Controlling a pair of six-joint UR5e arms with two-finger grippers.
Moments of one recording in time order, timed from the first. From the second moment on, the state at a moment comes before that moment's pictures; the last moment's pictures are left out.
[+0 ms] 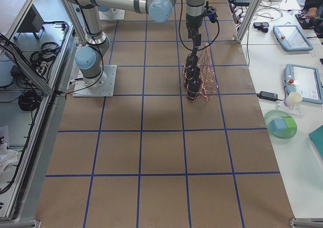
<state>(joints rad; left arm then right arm) -1.58 -1.54 -1.52 -1.70 1.57 0.04 1.30 -1.49 1.45 -1.64 -1.57 -0.36</state>
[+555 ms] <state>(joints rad) -1.58 -1.53 -1.52 -1.71 1.57 0.04 1.51 -1.56 1.45 -1.58 -1.54 0.09</state>
